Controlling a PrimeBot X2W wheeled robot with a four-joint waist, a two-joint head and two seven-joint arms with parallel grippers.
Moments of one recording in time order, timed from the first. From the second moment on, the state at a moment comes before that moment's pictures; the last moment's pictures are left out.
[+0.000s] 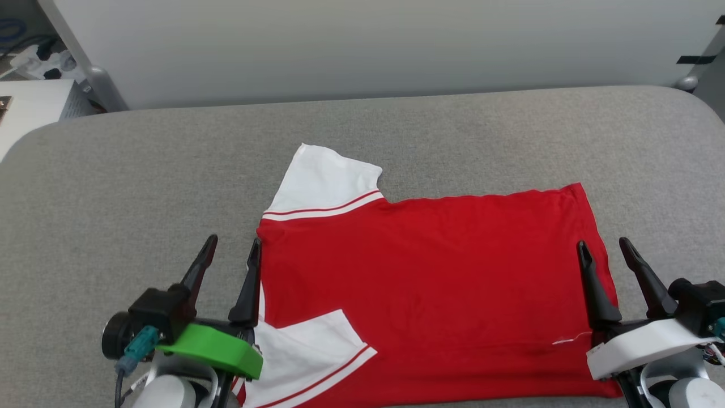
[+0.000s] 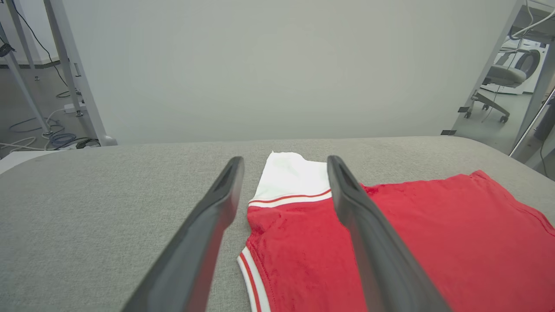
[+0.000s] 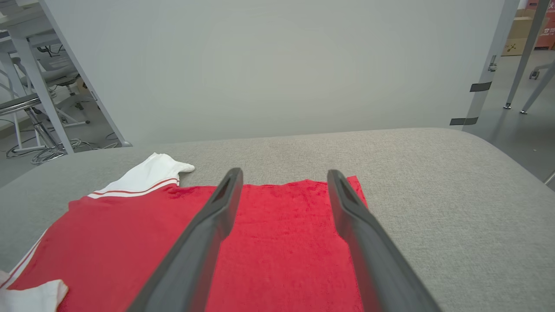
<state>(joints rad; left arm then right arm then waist) -0.05 0.28 -0.26 0.06 -0.40 0.00 -0.26 0.01 -0.19 0.03 -0.01 0.31 0.13 -0.12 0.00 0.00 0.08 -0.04</state>
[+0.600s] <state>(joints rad) -0.78 0.49 -0.44 0.30 -0.55 -0.13 0.35 -0.10 -0.16 0.07 -0.09 0.30 0.13 -0.10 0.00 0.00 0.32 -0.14</state>
